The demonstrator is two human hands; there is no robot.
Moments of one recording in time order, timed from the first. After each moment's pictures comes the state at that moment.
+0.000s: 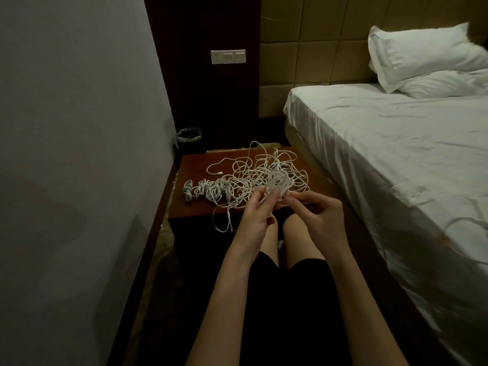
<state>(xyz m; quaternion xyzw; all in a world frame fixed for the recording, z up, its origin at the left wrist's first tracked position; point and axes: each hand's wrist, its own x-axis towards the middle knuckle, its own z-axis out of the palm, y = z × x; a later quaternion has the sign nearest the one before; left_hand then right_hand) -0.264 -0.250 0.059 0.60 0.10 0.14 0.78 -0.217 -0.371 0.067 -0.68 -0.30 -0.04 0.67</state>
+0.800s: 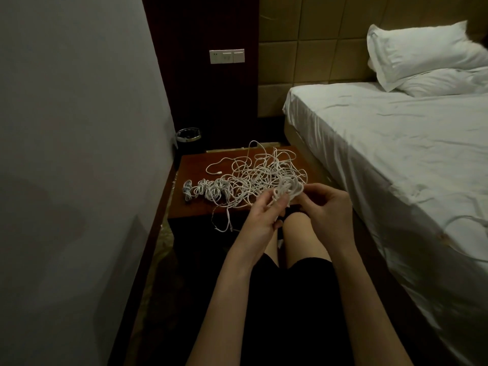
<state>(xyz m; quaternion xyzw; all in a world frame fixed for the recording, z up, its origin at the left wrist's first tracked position) -0.264 -0.253 0.051 0.61 0.05 0.09 0.78 -0.214 -0.375 0.075 -0.75 -0.24 -0.09 0.61</state>
